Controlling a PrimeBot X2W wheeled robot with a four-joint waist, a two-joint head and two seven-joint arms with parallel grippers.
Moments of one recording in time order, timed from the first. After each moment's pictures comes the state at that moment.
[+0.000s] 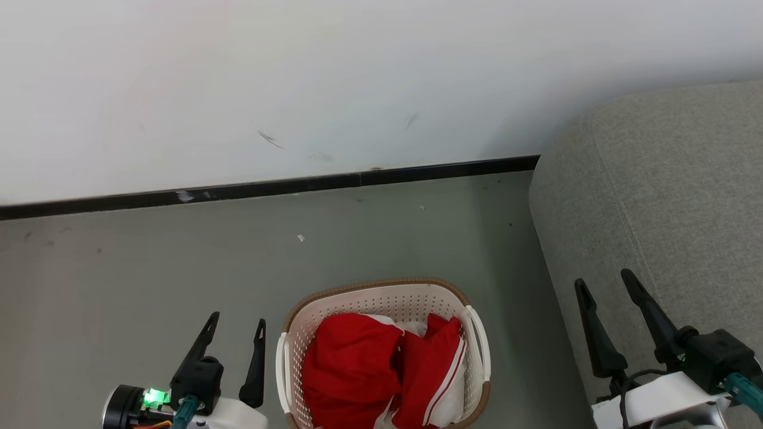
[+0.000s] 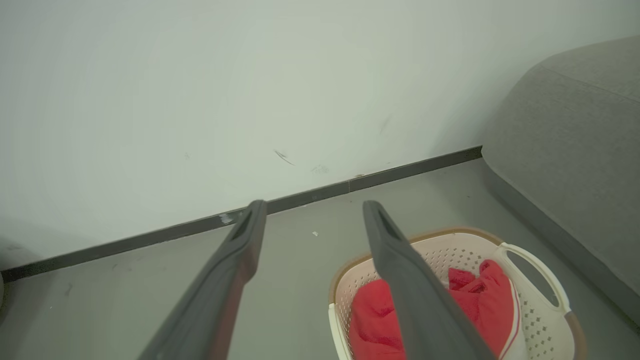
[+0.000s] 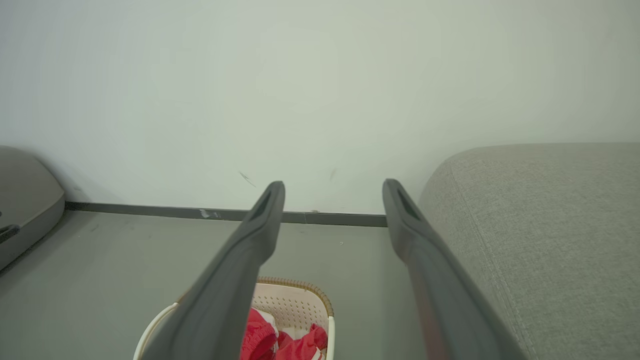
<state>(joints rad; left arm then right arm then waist) -0.10 0.07 -0.22 0.30 -0.13 0.13 -0.25 0.06 -0.04 -0.02 -0.05 0.05 0.13 -0.25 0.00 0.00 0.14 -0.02</state>
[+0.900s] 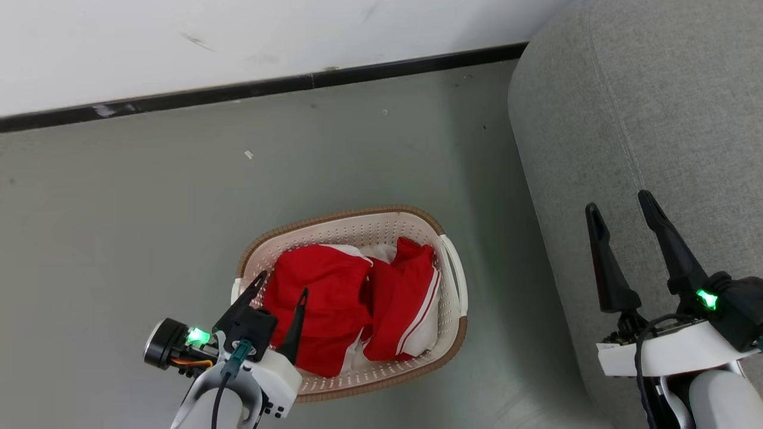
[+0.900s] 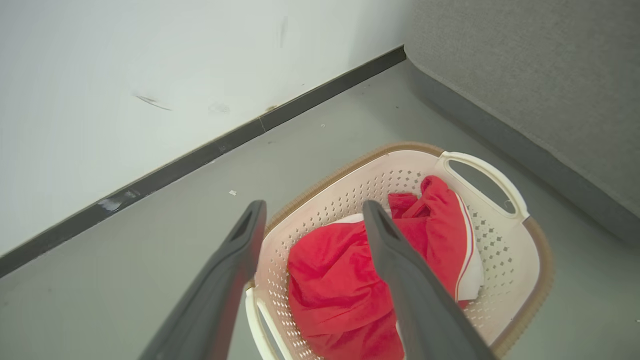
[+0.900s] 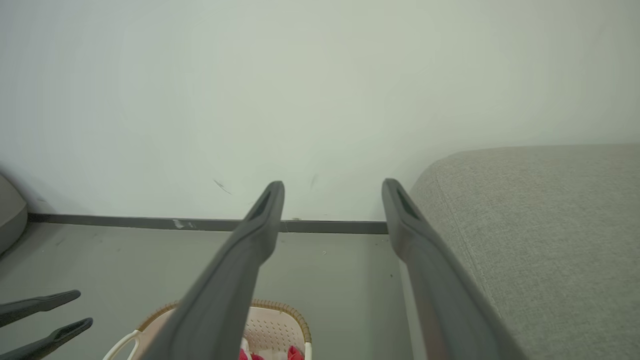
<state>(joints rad) -0.34 0.05 -0.37 0.54 -0.05 0.07 -0.25 -0.06 -0.04 -0.02 -0.19 0.06 0.13 -0.25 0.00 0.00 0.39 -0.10</state>
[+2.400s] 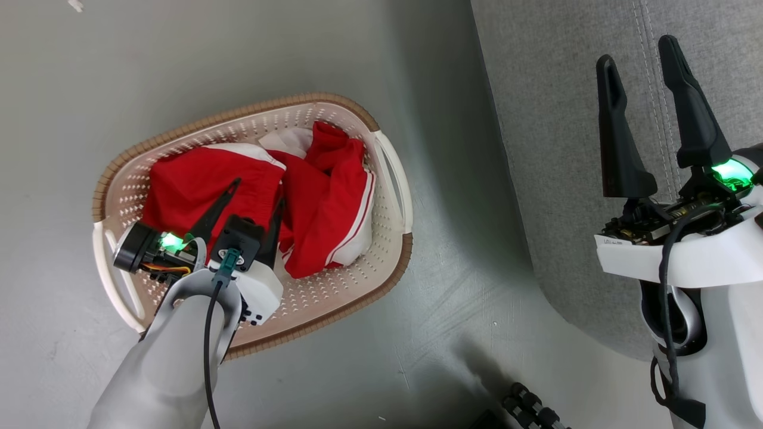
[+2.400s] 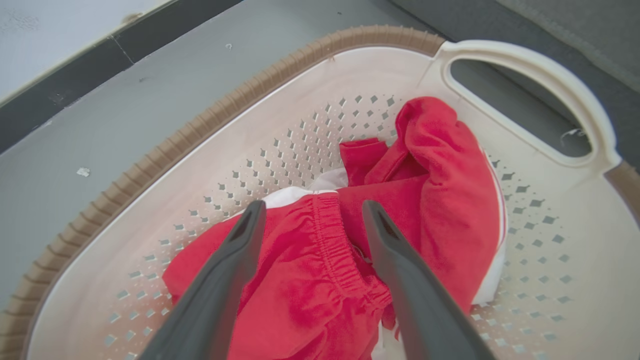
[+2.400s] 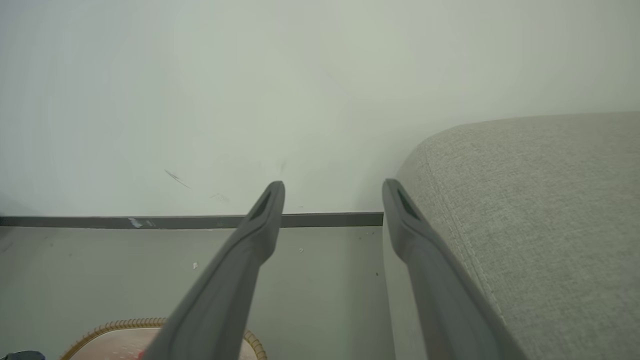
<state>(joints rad) -0.64 0.07 -0.39 0.71 0.03 0.09 -0.25 -0.38 -0.04 0.04 -0.24 0.18 0.13 -0.26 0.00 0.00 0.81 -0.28</state>
